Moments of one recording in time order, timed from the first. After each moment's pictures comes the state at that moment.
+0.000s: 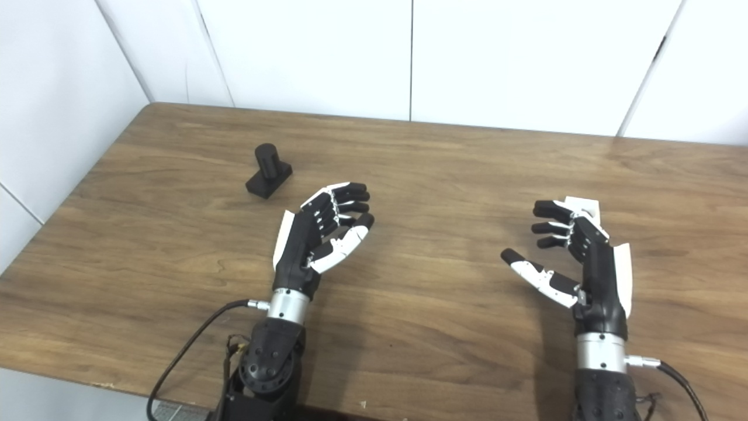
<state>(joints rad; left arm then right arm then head) -0.04 -0.09 -0.06 0.00 0.20 -0.18 0.12 -0.03 -0.07 0.01 -0.09 -0.23 -0.14 -0.12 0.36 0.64</state>
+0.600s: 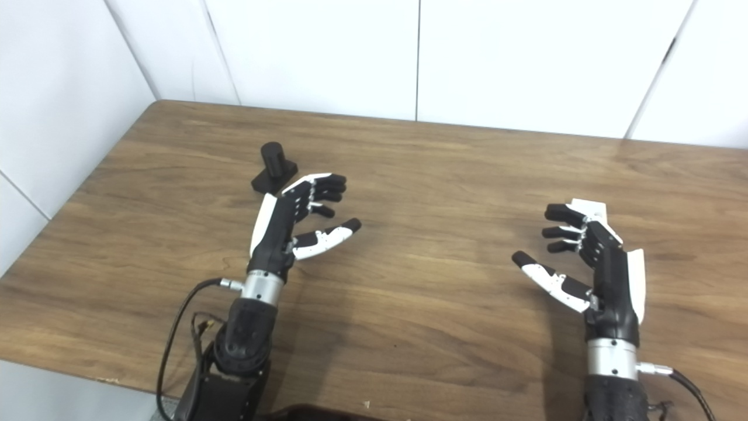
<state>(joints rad) -0.07 0.04 -0.03 -0.07 0.35 -0.05 0.12 -0.03 -0.08 0.00 -0.09 -0.22 -0.14 -0.12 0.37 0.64</state>
